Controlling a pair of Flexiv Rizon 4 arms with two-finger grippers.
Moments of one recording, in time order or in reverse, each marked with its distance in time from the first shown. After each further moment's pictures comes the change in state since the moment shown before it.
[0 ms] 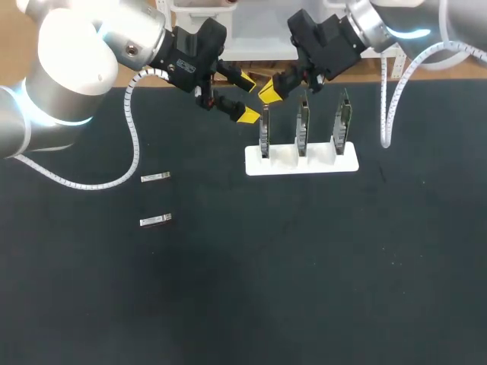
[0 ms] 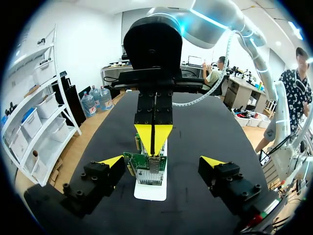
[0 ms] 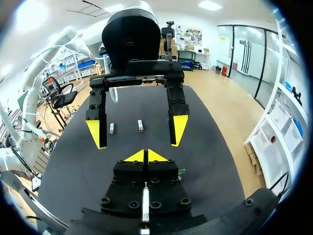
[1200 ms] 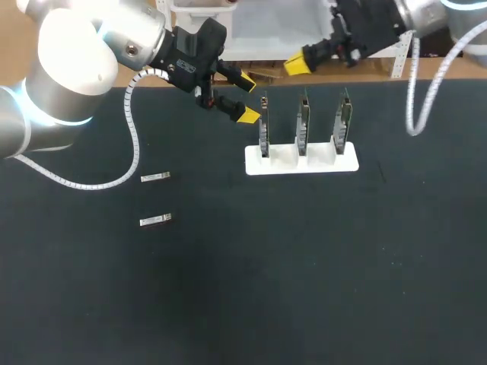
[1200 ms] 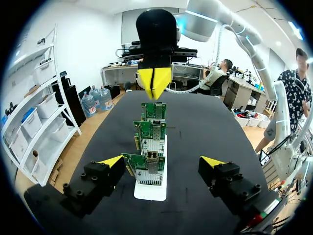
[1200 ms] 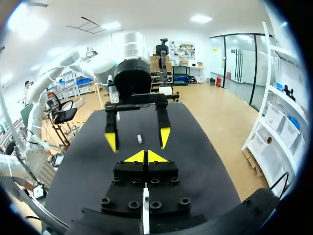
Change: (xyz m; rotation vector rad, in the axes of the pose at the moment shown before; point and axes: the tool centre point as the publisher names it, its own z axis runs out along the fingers) left arm 0.000 0.000 0.000 0.000 0.000 0.000; right arm -0.009 0.001 -0.077 0.014 -0.148 0.034
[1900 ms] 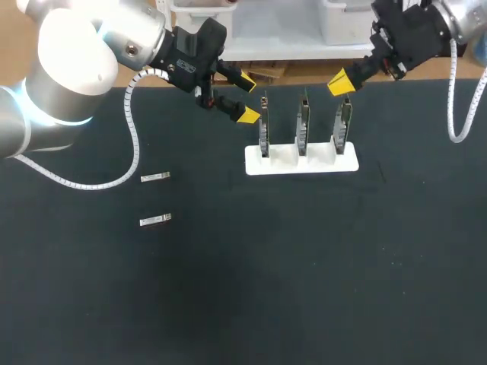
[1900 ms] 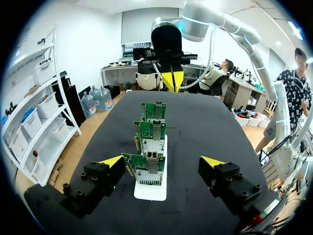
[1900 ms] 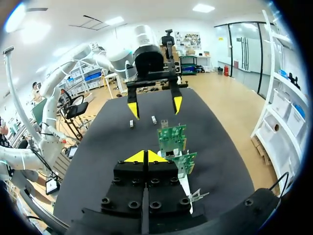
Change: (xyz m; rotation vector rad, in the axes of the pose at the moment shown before) left arm 0.000 0.000 0.000 0.000 0.000 0.000; right arm 0.051 0.028 -0.041 -0.097 0.077 0.041
